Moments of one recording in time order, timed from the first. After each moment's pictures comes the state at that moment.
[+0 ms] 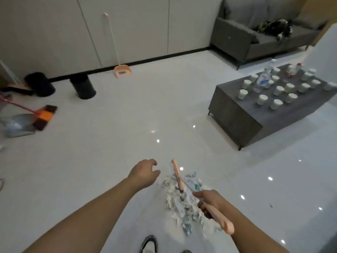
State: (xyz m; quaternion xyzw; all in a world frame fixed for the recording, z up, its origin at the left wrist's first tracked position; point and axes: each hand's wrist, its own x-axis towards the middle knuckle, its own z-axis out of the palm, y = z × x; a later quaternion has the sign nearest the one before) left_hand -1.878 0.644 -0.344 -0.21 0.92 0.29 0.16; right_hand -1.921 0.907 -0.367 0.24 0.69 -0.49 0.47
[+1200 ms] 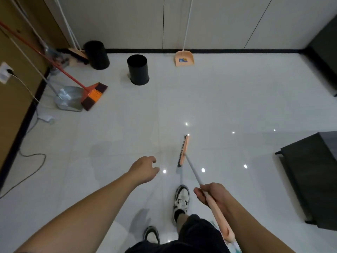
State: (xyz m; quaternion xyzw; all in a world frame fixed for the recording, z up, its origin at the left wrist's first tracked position) left_hand -2.025 0.188 -0.408 -0.38 0.83 0.34 0.21; right_hand -2.170 0.427 -0.406 0.29 0.60 -0.50 0.55
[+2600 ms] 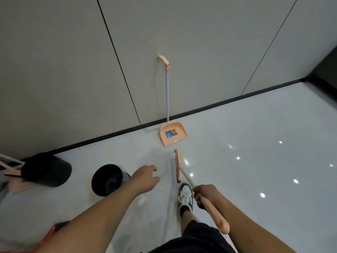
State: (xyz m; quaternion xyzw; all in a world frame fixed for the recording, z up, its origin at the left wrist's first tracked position) left_hand -2.834 -0.500 -0.404 -0.29 0.88 0.27 0.25; right_hand -2.928 -0.267 -0.430 0.25 0.69 -0.47 0.49
